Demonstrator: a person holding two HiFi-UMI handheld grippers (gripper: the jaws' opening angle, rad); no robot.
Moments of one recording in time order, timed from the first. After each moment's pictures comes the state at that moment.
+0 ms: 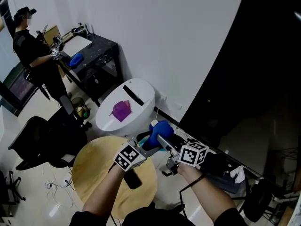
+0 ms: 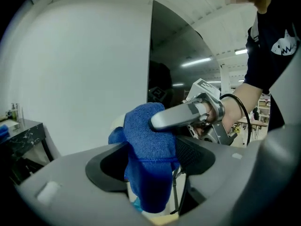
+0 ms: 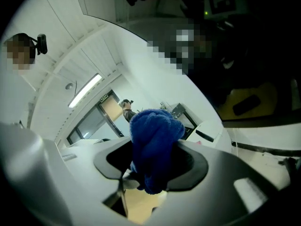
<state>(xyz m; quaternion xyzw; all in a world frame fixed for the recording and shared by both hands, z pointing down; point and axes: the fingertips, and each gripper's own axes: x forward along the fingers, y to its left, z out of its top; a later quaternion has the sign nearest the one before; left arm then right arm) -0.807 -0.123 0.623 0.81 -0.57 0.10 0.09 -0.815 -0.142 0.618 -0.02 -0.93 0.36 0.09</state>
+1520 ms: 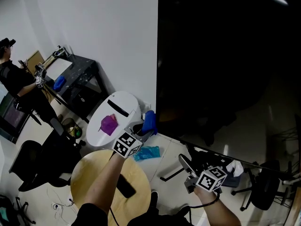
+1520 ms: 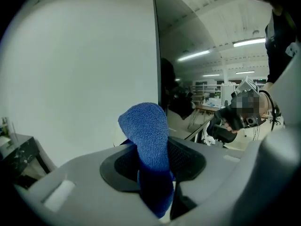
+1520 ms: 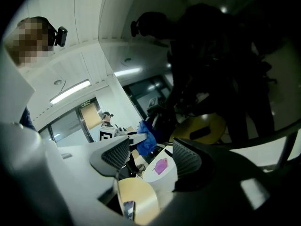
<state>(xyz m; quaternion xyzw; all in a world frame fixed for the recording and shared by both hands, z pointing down) -0.803 -0.234 0.616 0.82 -0.55 0.15 0.08 -0.618 -0.204 0.587 0.17 -0.94 0.29 0.03</state>
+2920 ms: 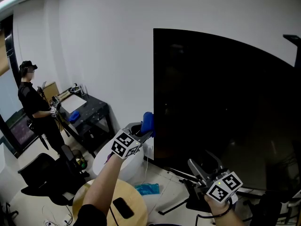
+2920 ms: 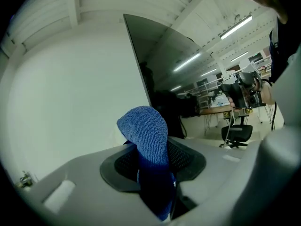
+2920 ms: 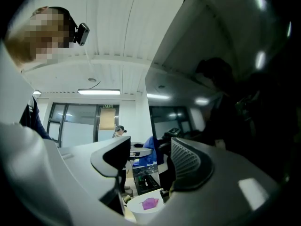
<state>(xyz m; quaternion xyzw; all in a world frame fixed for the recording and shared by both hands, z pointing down) -0.805 -0.234 0.370 0.78 -0.60 0.15 -0.08 -0.573 -0.183 0.319 0.12 -0.99 0.06 -0.10</state>
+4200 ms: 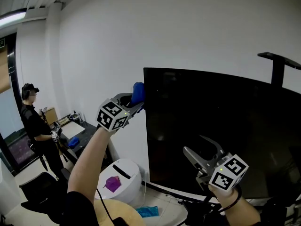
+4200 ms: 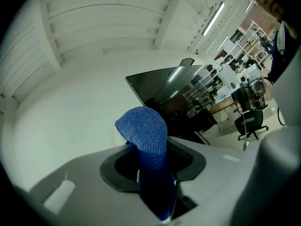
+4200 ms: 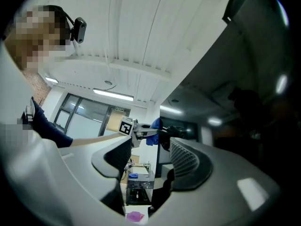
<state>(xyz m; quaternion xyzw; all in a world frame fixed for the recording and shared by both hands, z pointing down) -0.812 -0.233 0.095 0.74 -0.60 0.17 -0.25 -0.574 -0.169 0.164 0.08 -0.99 -0.06 -0.14</state>
